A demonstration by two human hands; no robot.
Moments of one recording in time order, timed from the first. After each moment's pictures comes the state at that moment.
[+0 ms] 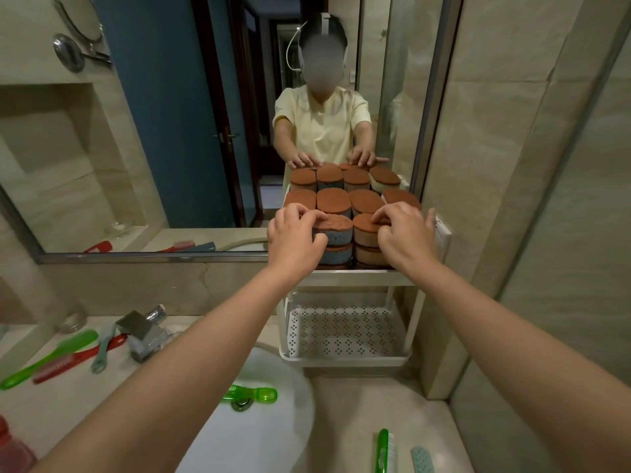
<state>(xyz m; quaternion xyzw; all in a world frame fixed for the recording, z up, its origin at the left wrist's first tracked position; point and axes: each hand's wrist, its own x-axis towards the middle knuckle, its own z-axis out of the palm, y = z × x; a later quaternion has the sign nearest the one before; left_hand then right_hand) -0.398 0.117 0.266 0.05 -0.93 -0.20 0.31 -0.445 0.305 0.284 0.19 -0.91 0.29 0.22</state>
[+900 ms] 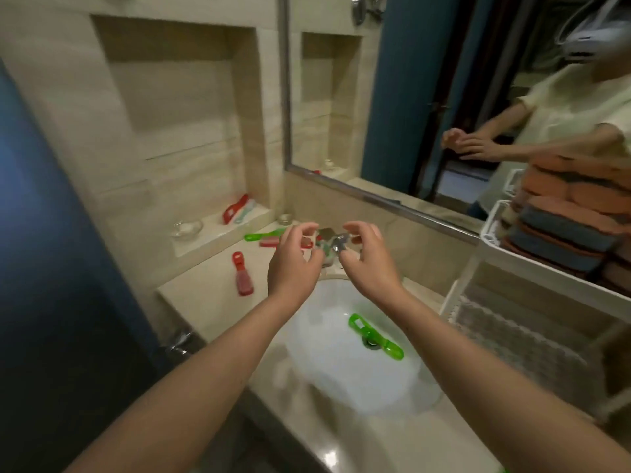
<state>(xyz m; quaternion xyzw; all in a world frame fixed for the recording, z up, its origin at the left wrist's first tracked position) -0.120 -0.024 0.181 0.35 -0.74 -0.36 0.44 -0.238 0.058 0.199 0.51 -0.72 0.47 -0.03</state>
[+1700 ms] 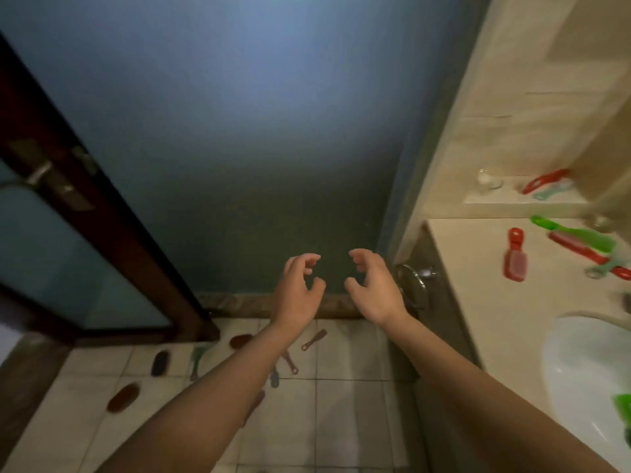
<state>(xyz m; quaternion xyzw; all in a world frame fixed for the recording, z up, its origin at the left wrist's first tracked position) 0.316 0.034 0.065 0.71 -0.51 -0.23 0.43 0.165 -0.017 0.080 0.74 -0.53 0.26 -0.32</state>
